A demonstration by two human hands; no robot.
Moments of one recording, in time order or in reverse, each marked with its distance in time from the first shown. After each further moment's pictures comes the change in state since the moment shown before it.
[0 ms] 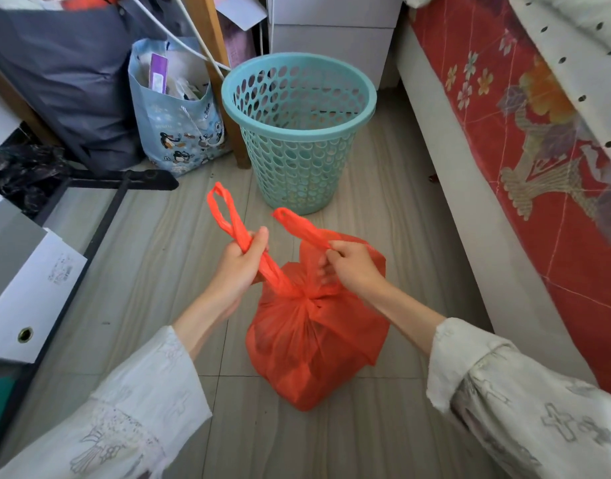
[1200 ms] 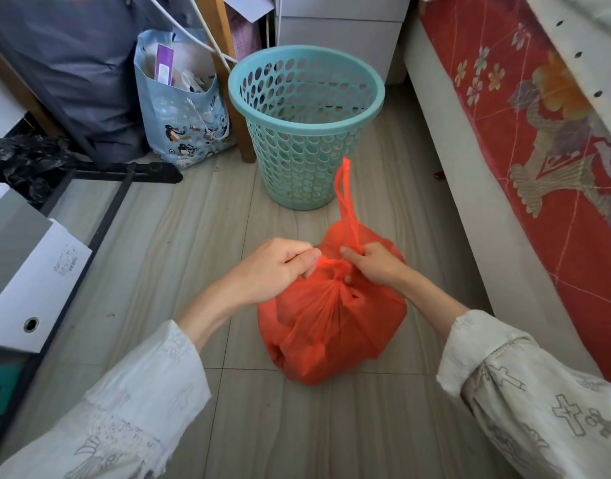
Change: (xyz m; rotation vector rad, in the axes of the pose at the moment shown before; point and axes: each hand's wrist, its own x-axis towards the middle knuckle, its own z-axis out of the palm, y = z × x) left_hand -0.031 0.041 0.006 0.675 -0.518 0.366; right_hand 0.010 0.016 -0.033 -0.262 -0.145 0.086
